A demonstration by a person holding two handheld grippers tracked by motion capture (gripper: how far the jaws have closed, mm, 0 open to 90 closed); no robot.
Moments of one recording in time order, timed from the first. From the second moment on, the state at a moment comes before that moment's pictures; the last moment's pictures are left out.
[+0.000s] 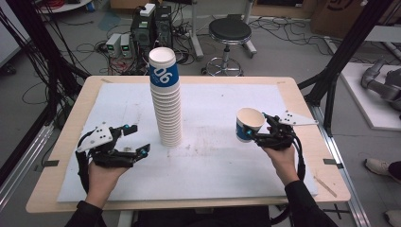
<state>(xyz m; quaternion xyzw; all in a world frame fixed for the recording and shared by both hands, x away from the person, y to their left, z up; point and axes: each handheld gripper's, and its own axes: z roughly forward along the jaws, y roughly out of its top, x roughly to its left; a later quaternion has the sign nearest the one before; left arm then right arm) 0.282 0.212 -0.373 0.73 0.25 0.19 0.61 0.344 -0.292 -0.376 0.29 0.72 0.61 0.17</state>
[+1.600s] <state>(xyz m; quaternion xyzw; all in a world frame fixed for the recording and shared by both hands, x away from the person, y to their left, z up) 0.277 0.208 -0.374 0.73 0.25 0.20 0.61 0.388 -0.274 -0.436 0.36 0.74 0.53 0.19</state>
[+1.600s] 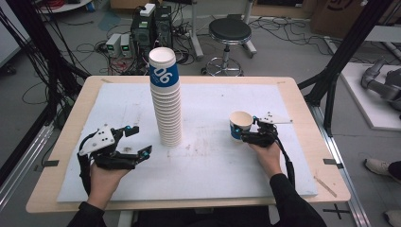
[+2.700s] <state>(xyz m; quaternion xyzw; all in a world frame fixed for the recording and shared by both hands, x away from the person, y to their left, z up) 0.277 0.202 -0.372 0.73 0.24 0.20 0.61 0.375 -0.274 -0.430 0.39 0.77 0.47 0.18</state>
